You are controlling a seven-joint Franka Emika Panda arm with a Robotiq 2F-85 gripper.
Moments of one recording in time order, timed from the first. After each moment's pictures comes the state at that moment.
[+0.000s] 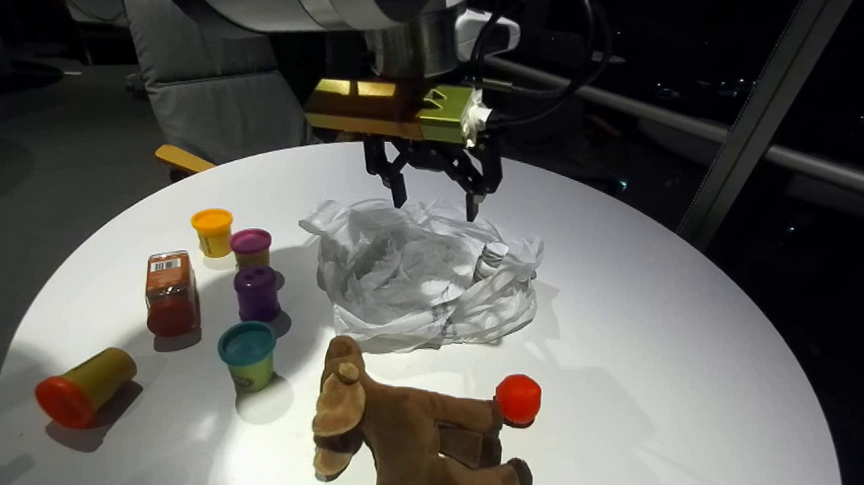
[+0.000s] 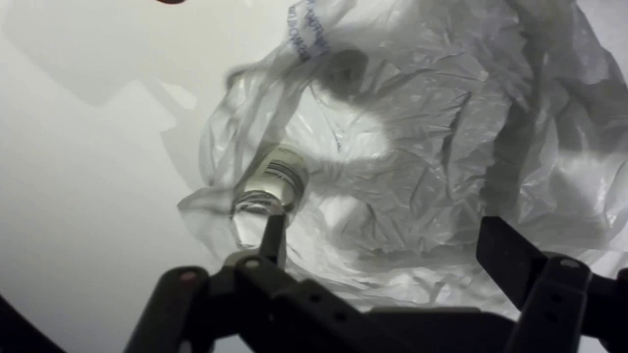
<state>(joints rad) 0.08 0.36 -0.12 -2.16 -0.23 2.77 0.06</state>
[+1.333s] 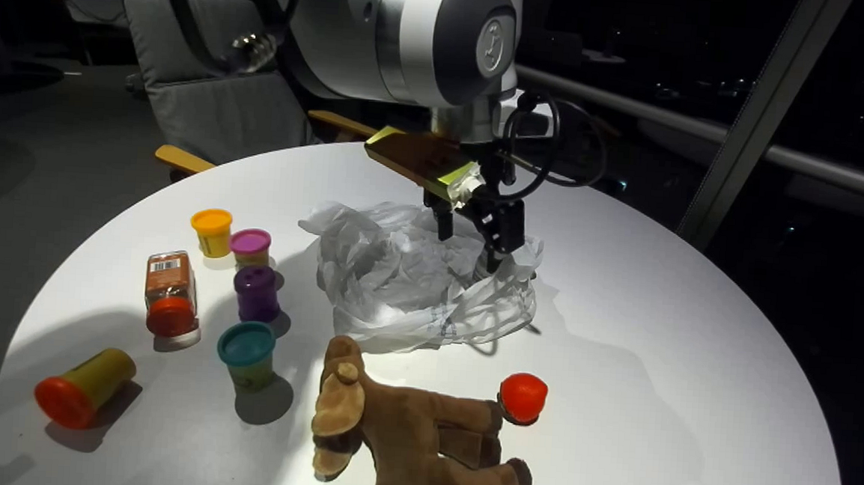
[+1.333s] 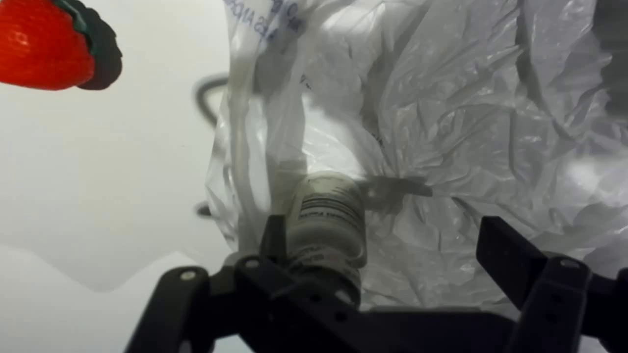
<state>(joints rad) 0.05 0.63 -0.15 -1.87 -0.09 2.64 0.38</state>
